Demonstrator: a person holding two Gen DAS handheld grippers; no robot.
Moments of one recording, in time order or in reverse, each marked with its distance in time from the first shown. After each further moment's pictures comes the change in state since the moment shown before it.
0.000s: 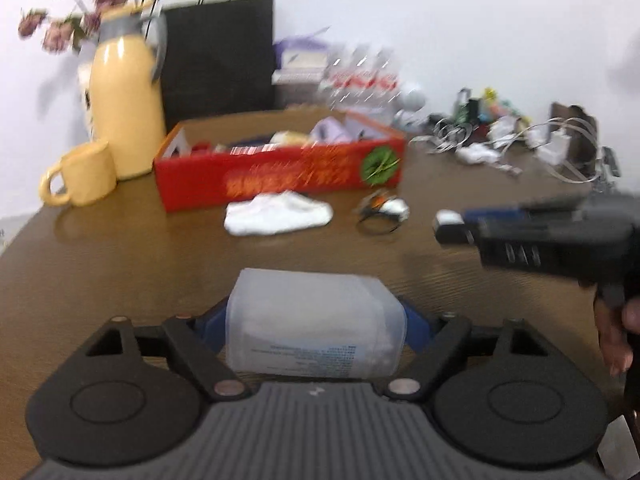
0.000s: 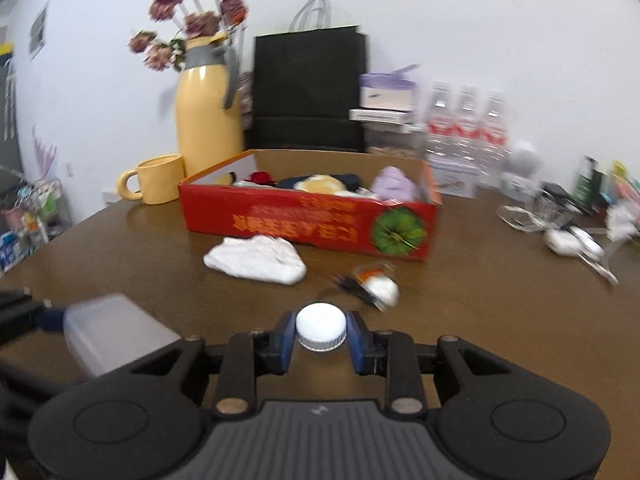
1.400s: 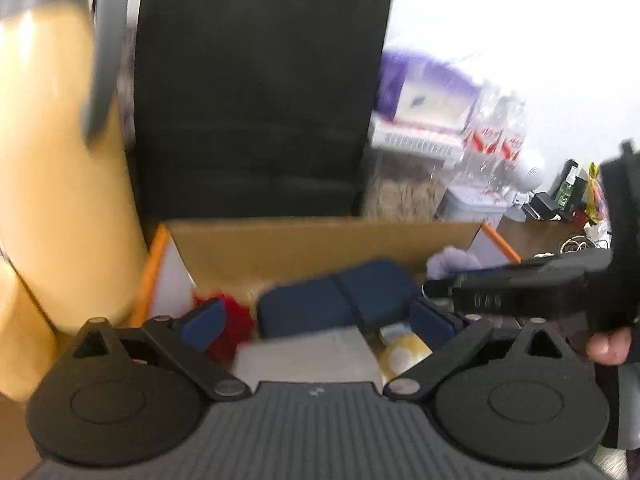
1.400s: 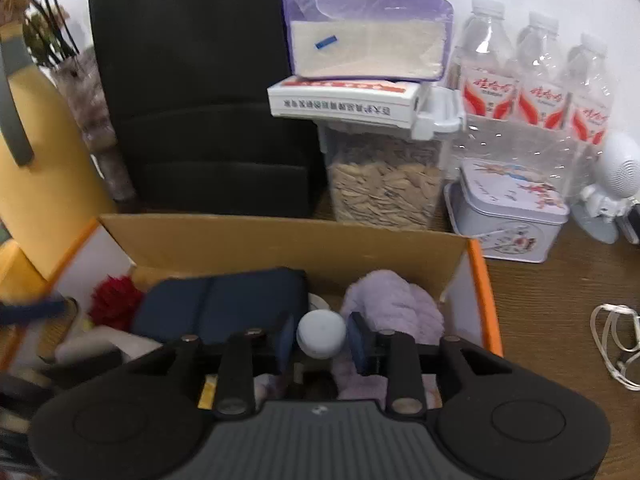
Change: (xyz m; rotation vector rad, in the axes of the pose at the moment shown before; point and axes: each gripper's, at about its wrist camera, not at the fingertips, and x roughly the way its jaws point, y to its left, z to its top) left arm 0.266 0.140 0.217 -0.121 0.065 0.001; right arm 0.319 -0.069 0.208 0.090 0.259 -0.019
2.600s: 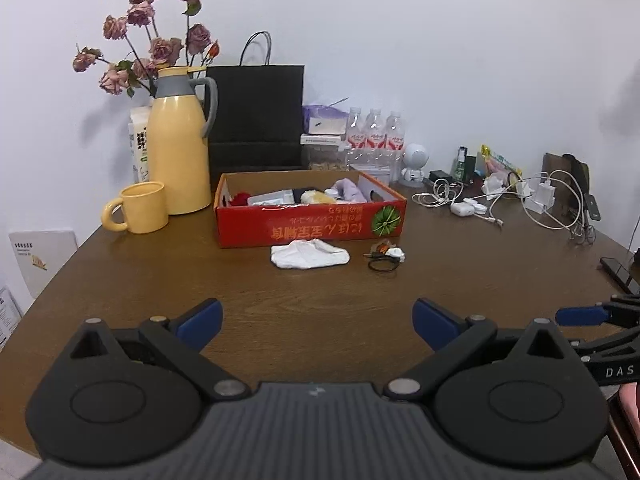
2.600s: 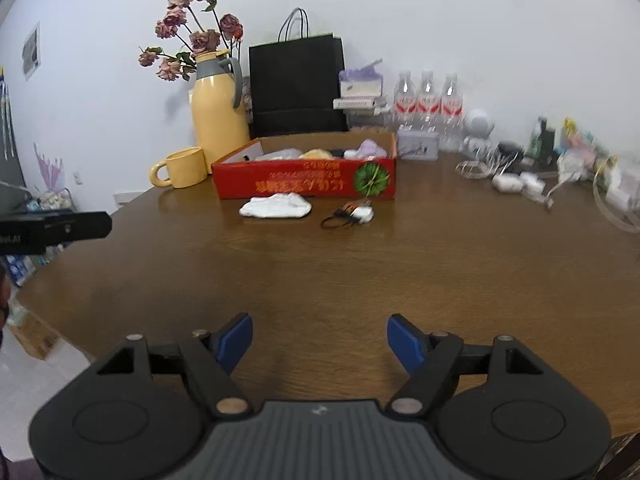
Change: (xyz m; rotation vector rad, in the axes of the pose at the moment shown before) left arm -0.362 -0.086 -0.260 0.069 -0.194 0.008; right arm -0.375 0.047 -0.384 -0.022 -0.235 0.012
